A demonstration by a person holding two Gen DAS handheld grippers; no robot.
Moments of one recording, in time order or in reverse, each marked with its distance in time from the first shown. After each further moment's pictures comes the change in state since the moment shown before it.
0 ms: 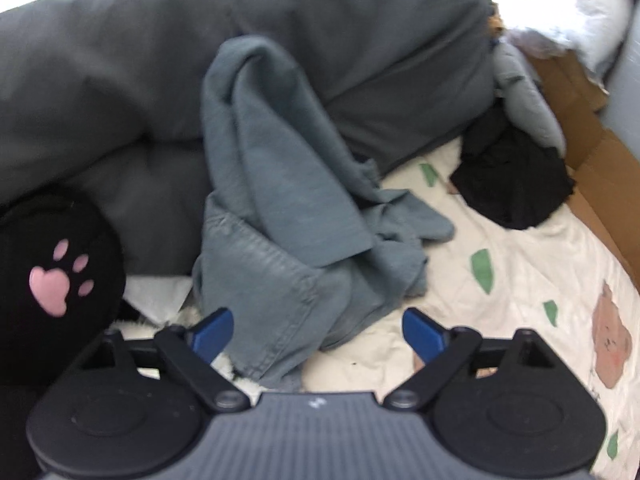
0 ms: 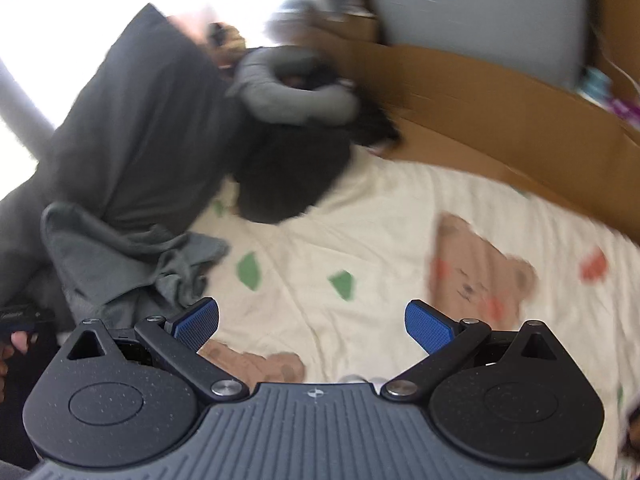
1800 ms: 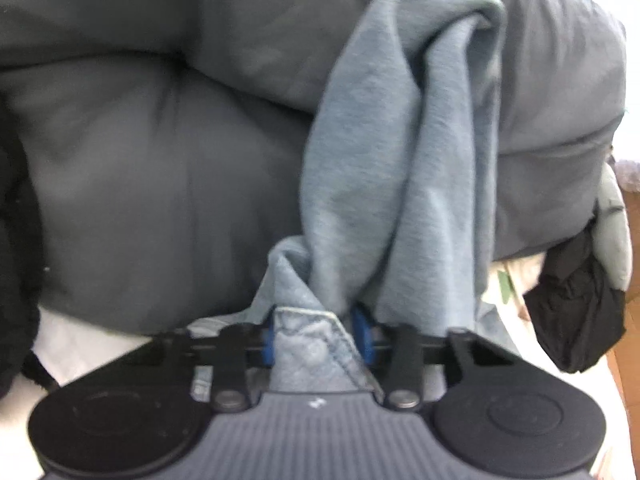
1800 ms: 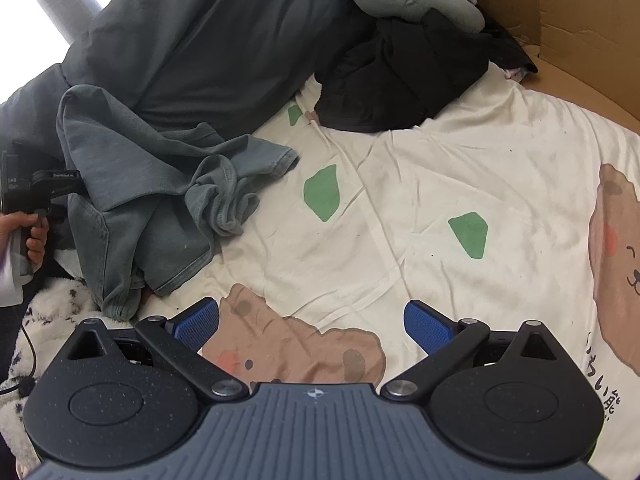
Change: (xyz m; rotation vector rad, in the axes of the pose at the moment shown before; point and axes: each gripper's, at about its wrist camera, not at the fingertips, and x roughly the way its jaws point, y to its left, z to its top) left arm 0.155 0.093 0.035 -0.314 -0.145 -0.105; right arm 0.183 0.041 -0.079 -0.133 0.099 0.191
